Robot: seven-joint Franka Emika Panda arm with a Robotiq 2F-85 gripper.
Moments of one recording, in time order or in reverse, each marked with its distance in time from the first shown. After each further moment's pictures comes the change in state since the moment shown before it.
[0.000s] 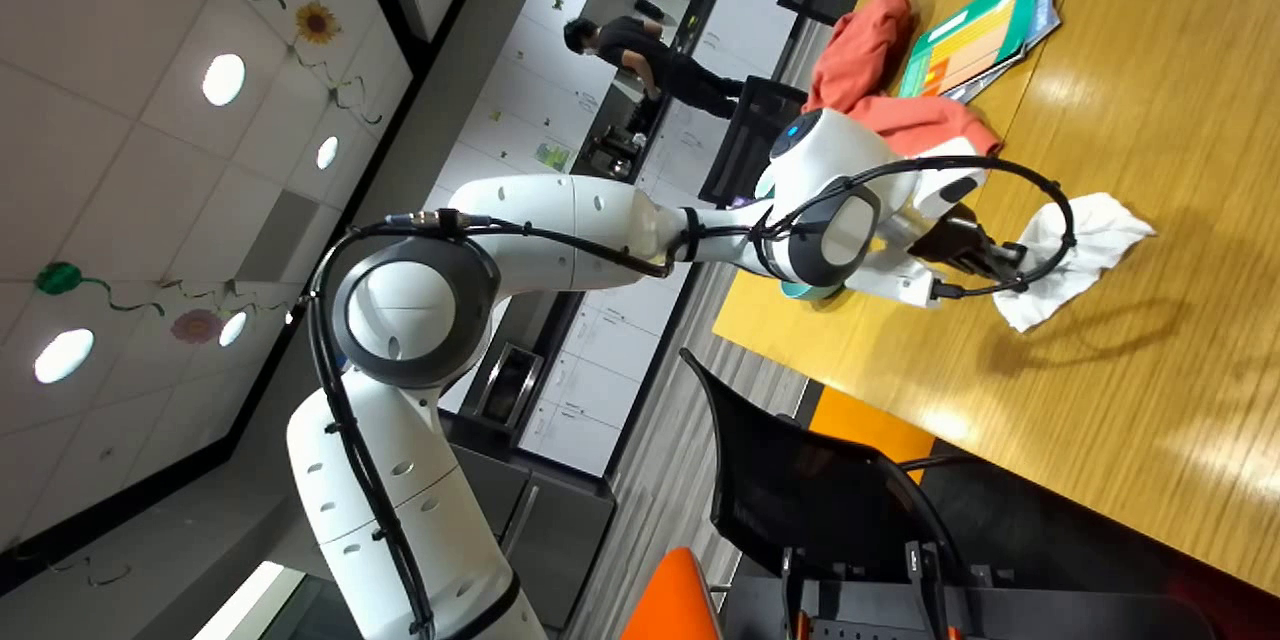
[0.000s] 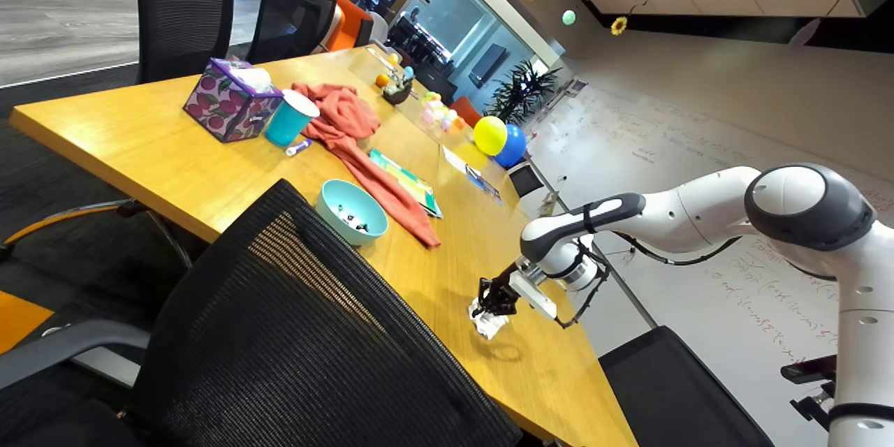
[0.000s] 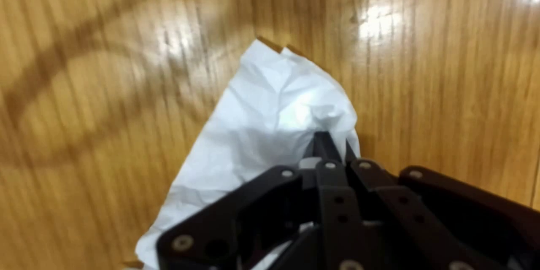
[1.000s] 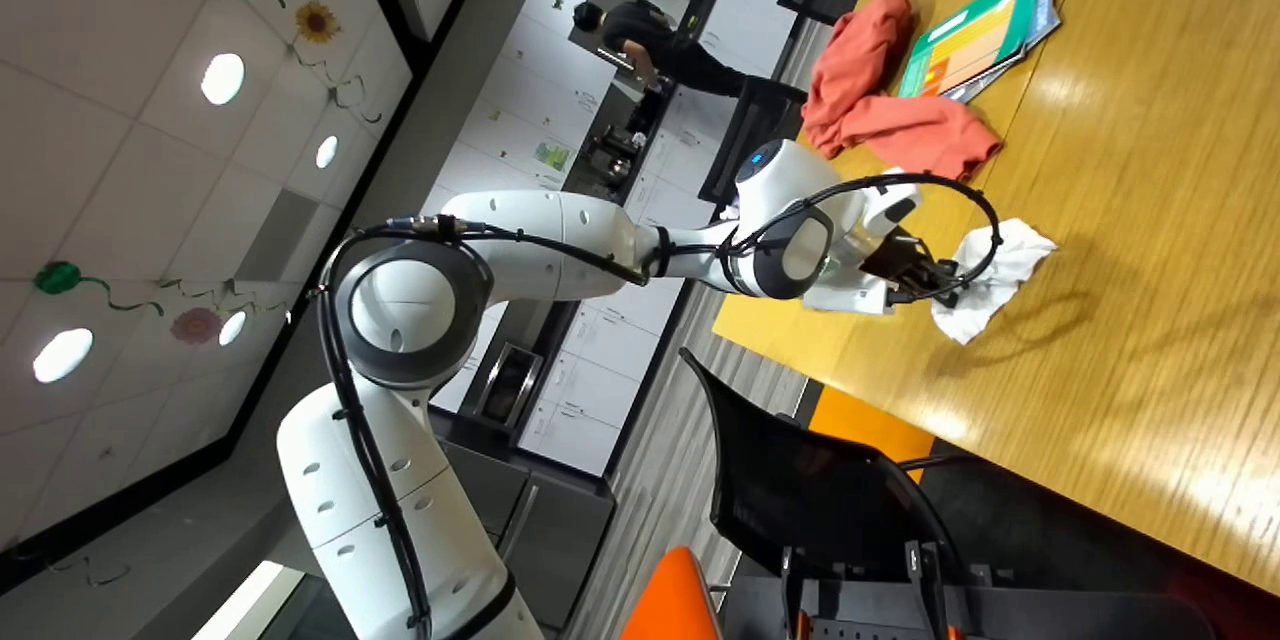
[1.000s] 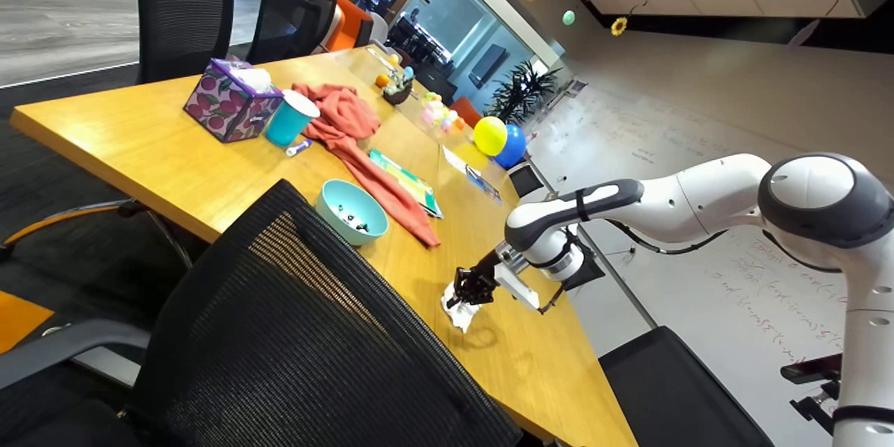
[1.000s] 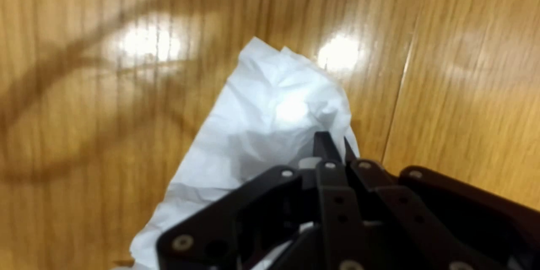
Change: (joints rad) arm 0.055 -0.033 0.095 -0.039 0.021 0.002 -0.108
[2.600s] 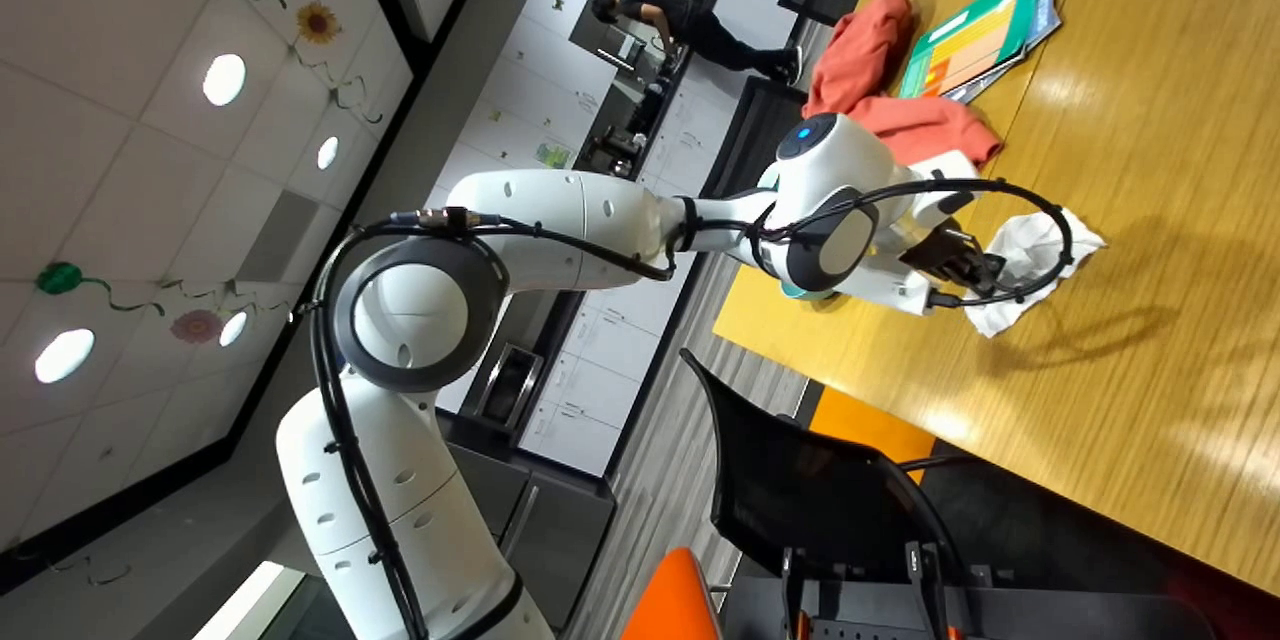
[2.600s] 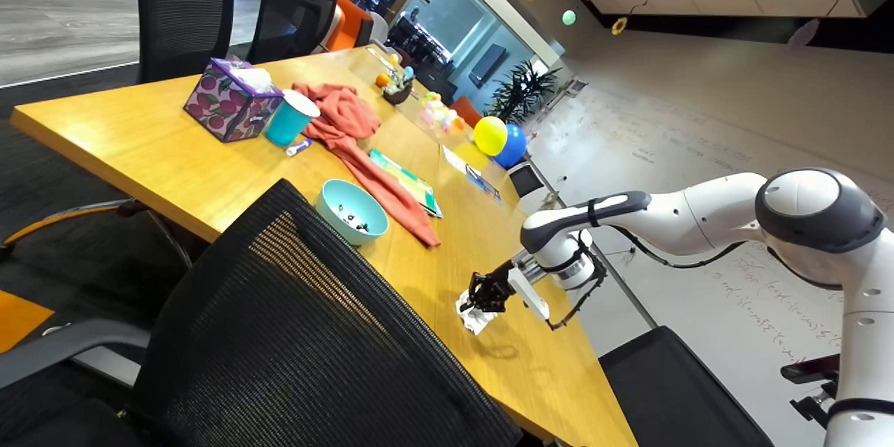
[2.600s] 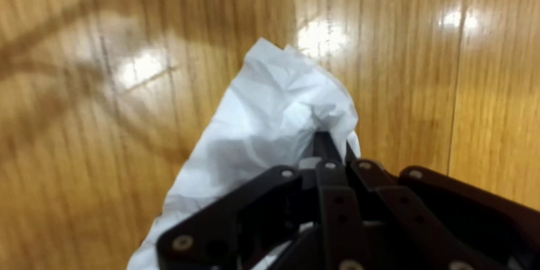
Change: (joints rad) arm -0.186 0.030 0.066 0.036 0.084 -0.020 -0.030
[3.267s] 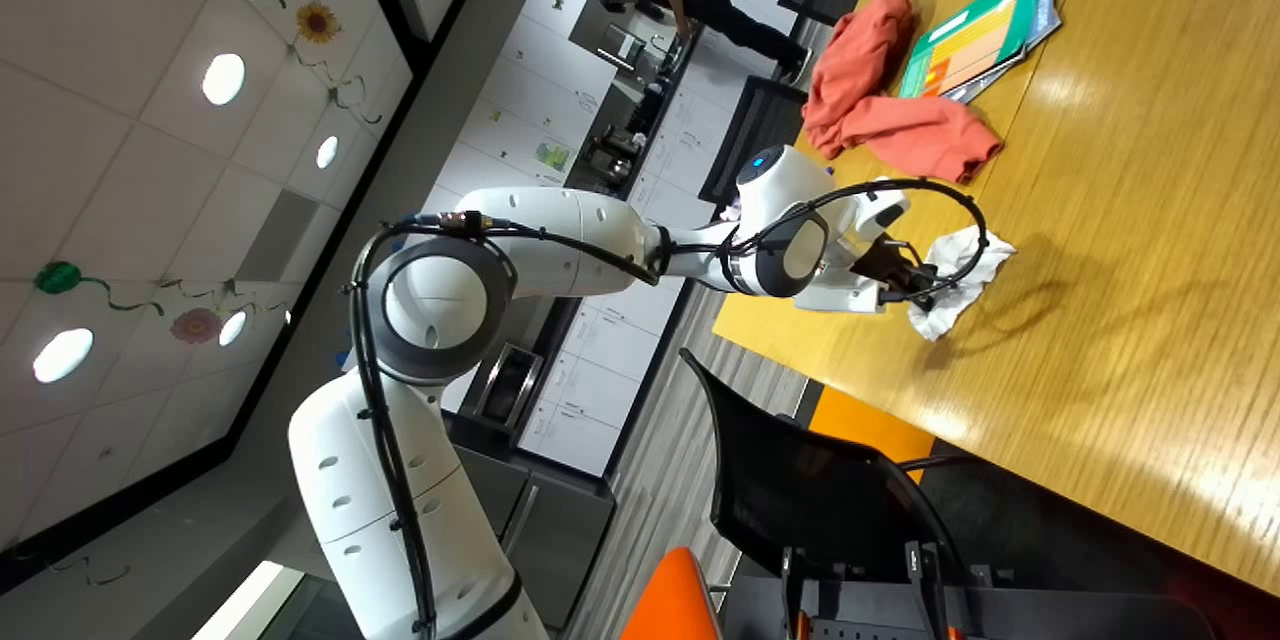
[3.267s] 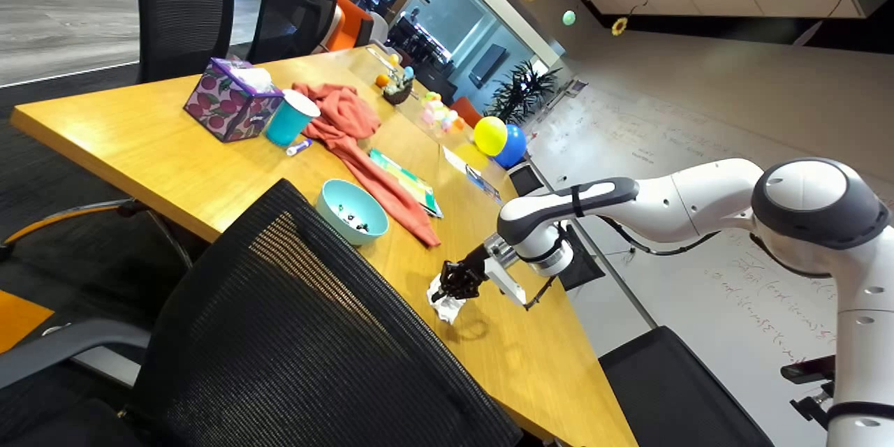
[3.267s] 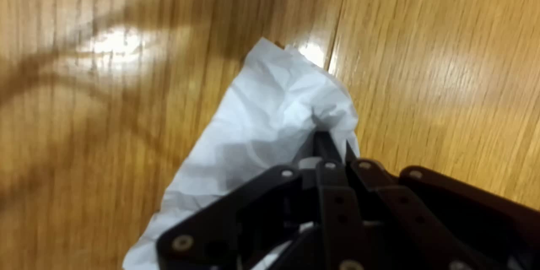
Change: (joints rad) arm 0.103 0.013 0.062 0.014 -0.096 0.000 0.012
